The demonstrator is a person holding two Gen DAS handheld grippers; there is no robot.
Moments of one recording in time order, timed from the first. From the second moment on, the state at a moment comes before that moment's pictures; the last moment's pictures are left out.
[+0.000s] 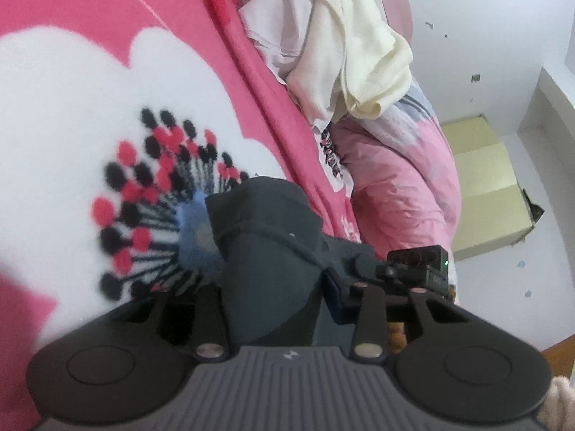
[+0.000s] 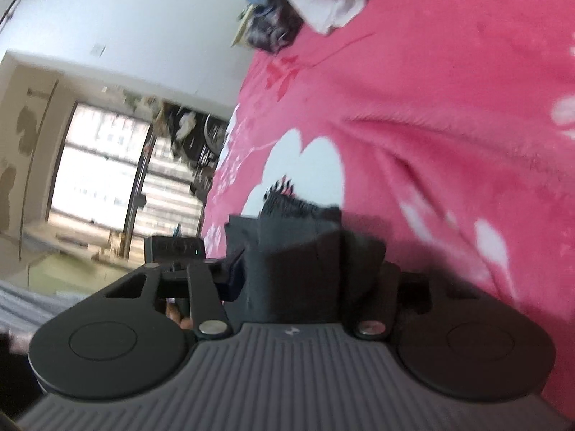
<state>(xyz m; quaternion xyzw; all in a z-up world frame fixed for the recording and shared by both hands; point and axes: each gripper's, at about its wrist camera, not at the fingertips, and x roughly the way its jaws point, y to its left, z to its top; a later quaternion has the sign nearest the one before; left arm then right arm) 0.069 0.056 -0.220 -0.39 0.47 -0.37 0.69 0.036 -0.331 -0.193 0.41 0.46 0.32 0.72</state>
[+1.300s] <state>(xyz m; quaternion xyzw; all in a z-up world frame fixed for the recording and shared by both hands) 0.026 0.185 -0.029 -0.45 0.18 -0.38 0.79 0.085 -0.174 0.059 0.14 0.33 0.41 0.84</state>
